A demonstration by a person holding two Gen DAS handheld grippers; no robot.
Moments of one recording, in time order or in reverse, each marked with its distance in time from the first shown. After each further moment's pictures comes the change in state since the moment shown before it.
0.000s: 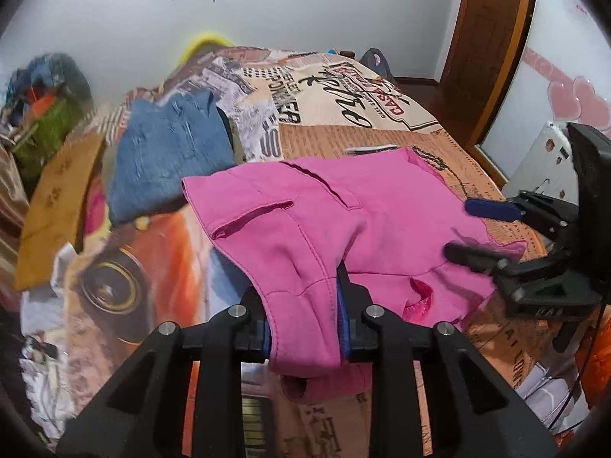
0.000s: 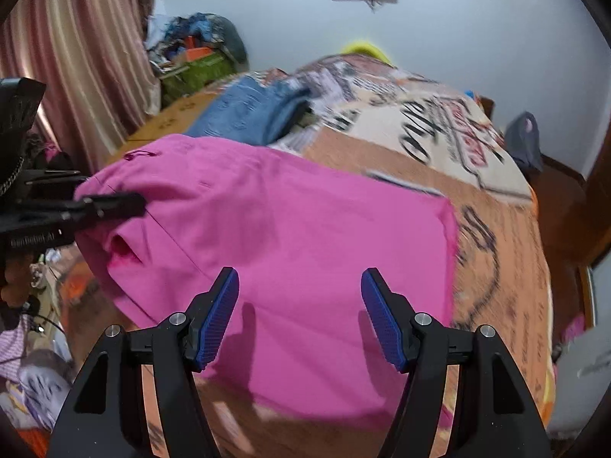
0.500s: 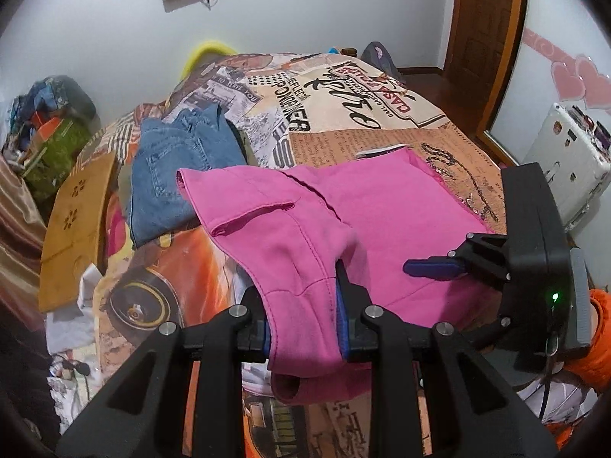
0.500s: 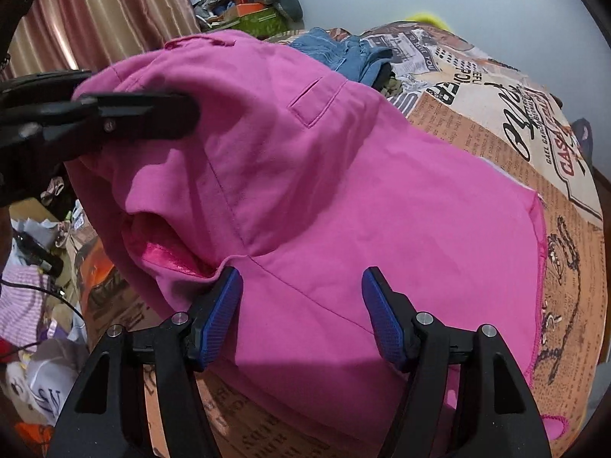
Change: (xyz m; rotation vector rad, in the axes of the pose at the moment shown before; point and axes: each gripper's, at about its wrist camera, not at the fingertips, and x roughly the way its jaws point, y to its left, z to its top) left arm -0.010 -0.006 0.015 0.084 0.012 0.066; right arm 0.059 0.061 0.001 -0.100 0.152 0.145
